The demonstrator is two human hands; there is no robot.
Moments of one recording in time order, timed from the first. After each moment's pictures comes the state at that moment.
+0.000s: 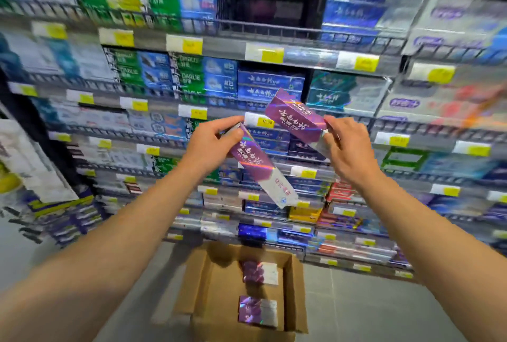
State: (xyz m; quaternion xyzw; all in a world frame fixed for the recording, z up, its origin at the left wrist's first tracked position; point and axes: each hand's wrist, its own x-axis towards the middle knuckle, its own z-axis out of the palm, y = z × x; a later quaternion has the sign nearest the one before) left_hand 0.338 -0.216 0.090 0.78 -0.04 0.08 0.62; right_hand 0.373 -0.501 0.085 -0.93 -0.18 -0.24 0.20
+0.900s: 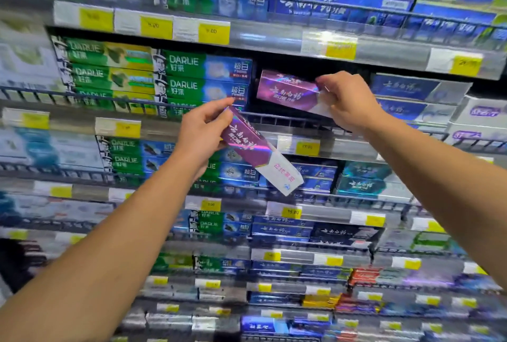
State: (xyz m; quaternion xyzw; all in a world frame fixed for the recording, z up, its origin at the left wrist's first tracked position) left_hand 0.522 -0.116 0.211 0.66 -0.06 0.16 0.74; right_hand 0.582 -0.379 0.275 -0.94 -0.16 -0.30 0.06
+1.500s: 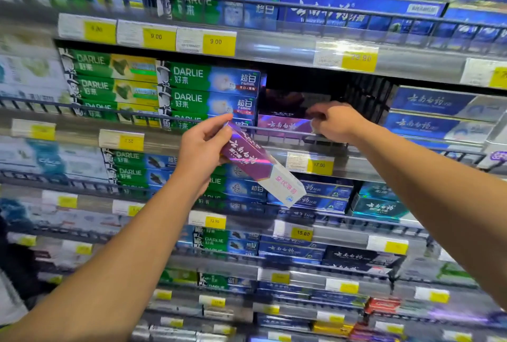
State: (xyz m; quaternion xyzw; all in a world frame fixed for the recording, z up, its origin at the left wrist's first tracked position) left_hand 0.544 -0.114 0.199 0.64 -0.03 0.17 0.75; right_hand 0.640 -0.365 0.257 -0.98 -0.14 -0.13 0.07
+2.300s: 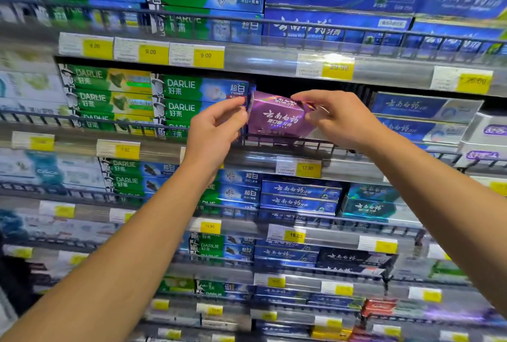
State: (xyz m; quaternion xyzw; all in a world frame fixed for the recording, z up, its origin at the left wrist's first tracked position) left_hand 0.535 -0.140 0.235 0.63 -0.12 0.22 0.73; right_hand 0.556 -0.365 0.291 -0.91 -0.27 -0.23 0.21
